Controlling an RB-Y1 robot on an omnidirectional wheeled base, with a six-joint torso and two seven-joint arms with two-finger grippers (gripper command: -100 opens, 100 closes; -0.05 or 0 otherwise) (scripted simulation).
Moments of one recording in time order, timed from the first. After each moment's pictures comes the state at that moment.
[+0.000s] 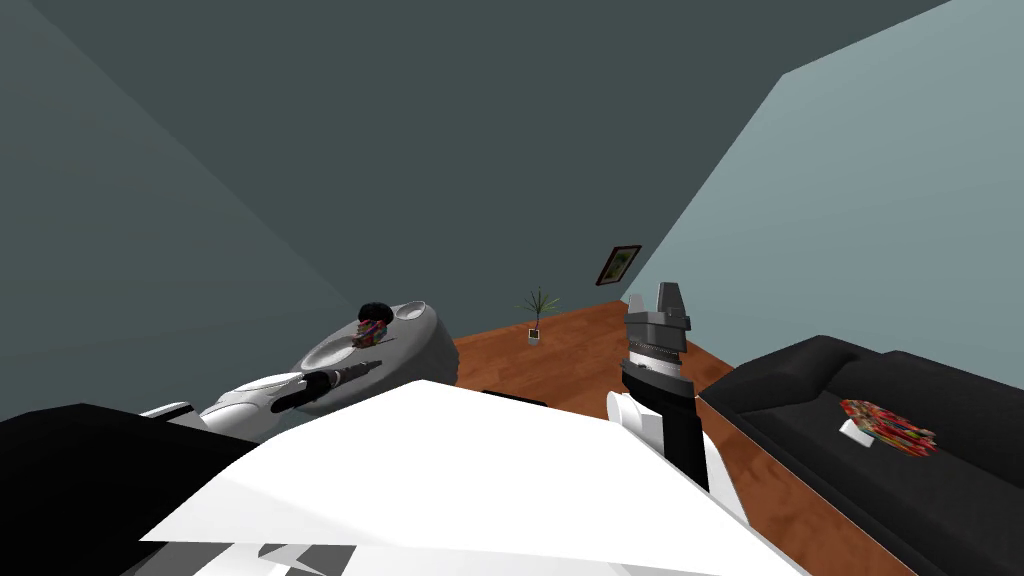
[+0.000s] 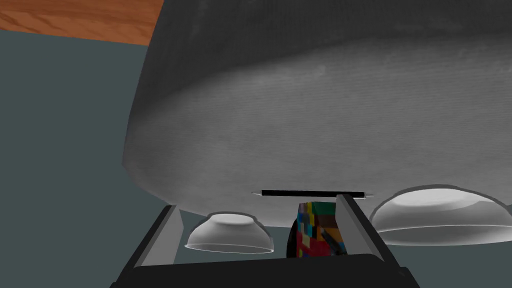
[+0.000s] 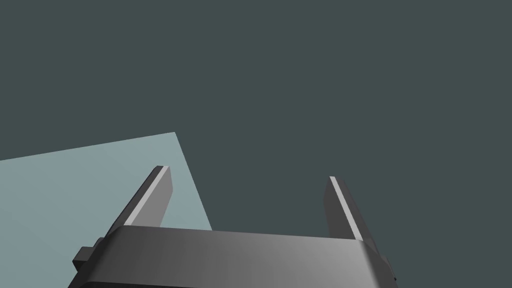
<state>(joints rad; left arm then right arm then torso) 0.17 1.04 -0.29 -0.52 -0.64 -0.49 0.44 0.51 -0.01 -0.07 -2.37 0.08 -0.40 0.02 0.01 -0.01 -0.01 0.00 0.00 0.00</state>
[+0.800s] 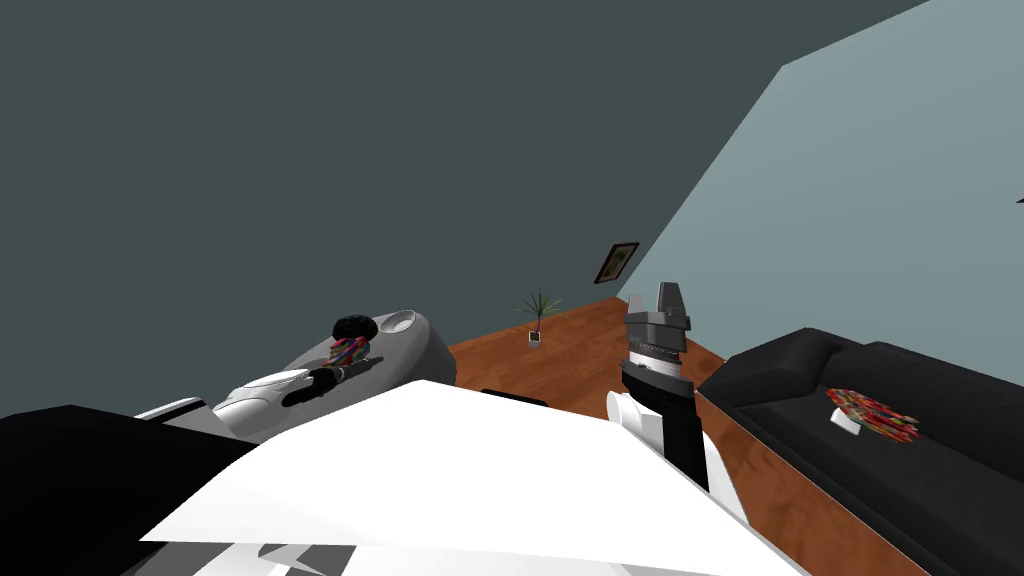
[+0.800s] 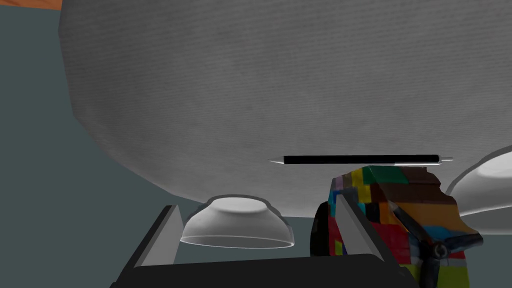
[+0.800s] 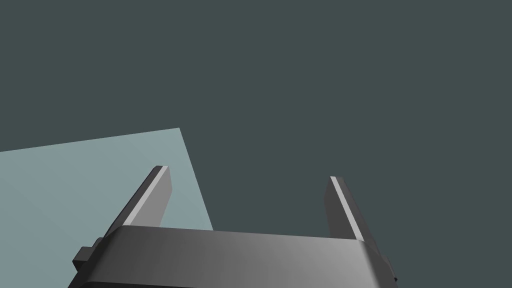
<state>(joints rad) 0.13 1.02 -0.28 -0.51 -0.64 -0.45 0.45 0.51 -0.01 -0.07 -2.37 0.08 -0.40 0.02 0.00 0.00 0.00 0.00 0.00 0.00</state>
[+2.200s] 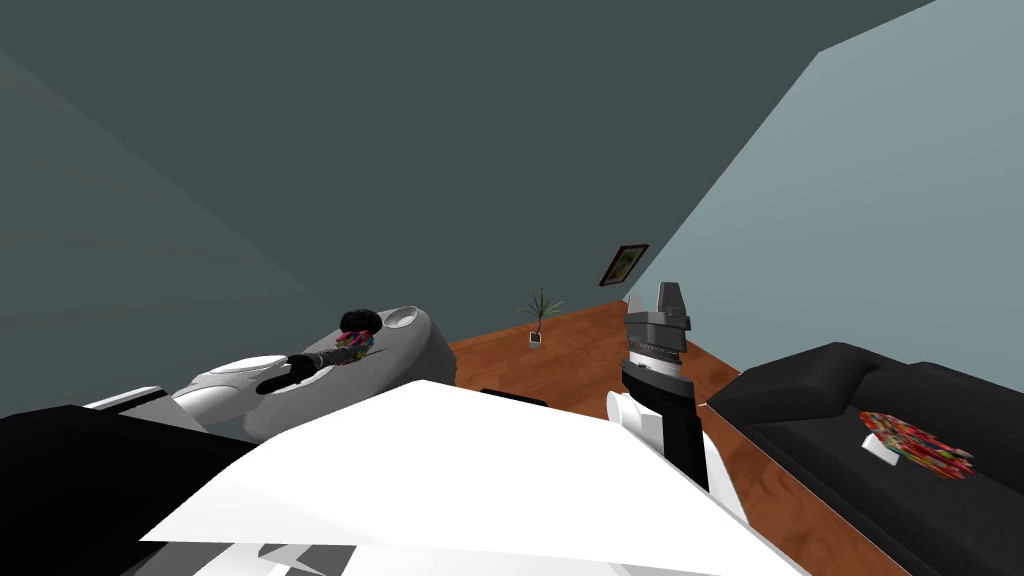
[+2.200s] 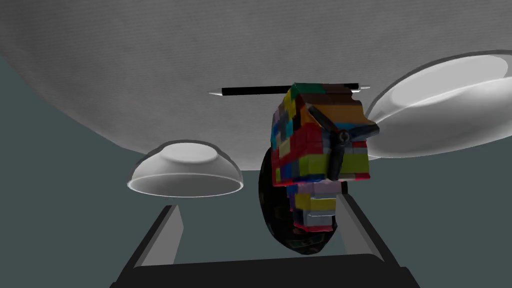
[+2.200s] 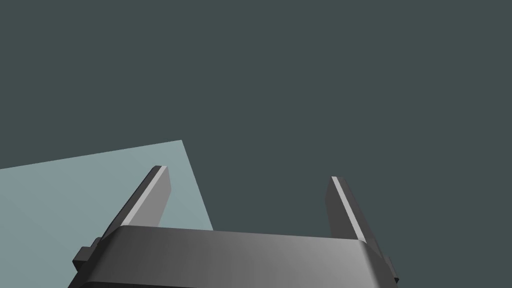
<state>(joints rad) 0.13 1.15 -0.26 -0.52 -0.65 -0.39 0.53 0.51 -0.01 -0.07 -2.37 0.08 -0.40 0.02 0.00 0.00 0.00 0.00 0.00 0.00</state>
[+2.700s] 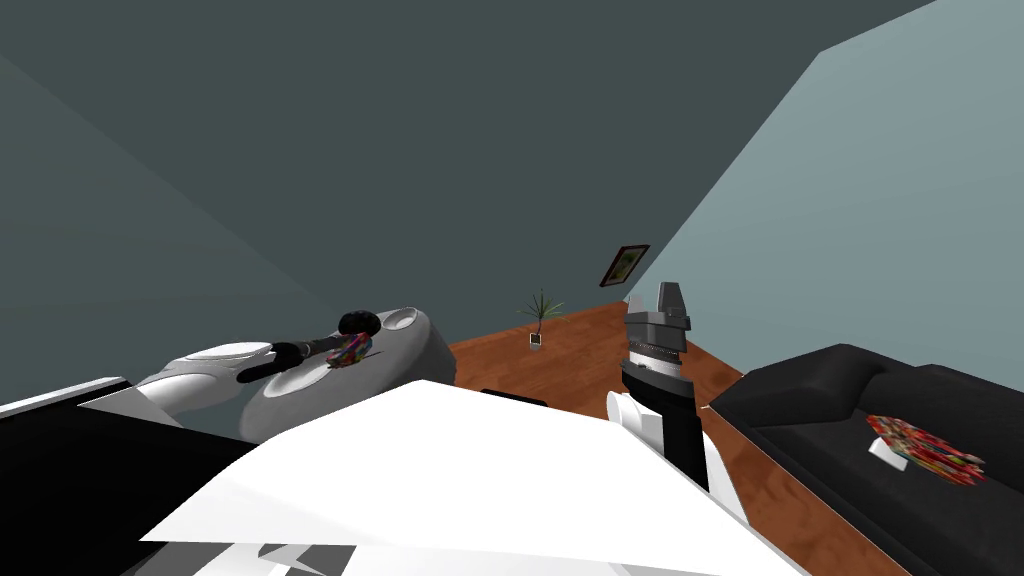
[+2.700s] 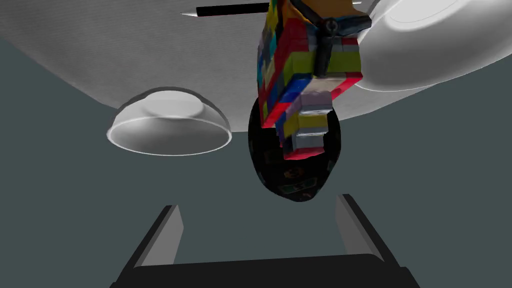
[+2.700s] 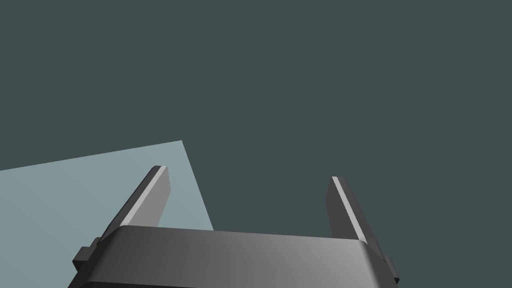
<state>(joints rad) 0.14 1.24 -0.24 -0.55 -0.67 -0.39 0.57 0.51 -0.01 -0.07 -2.37 0.08 -0.40 0.02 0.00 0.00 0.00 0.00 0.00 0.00</state>
